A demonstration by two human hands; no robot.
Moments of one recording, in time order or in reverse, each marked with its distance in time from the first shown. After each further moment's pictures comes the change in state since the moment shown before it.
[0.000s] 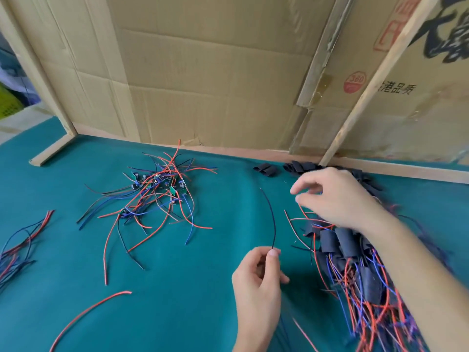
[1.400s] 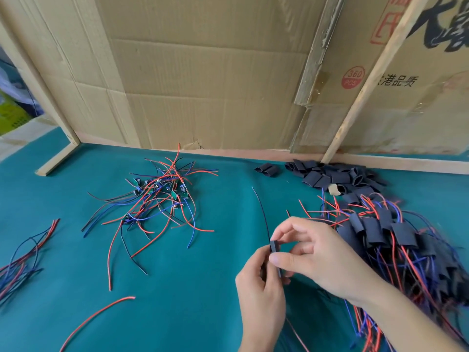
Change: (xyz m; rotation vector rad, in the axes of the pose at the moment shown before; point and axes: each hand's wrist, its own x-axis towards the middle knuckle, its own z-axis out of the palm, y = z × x) left_hand -0.002 0.000 -0.002 0.073 -0.039 0.098; right_hand -0.074 -0.007 0.056 0.705 -0.188 -0.027
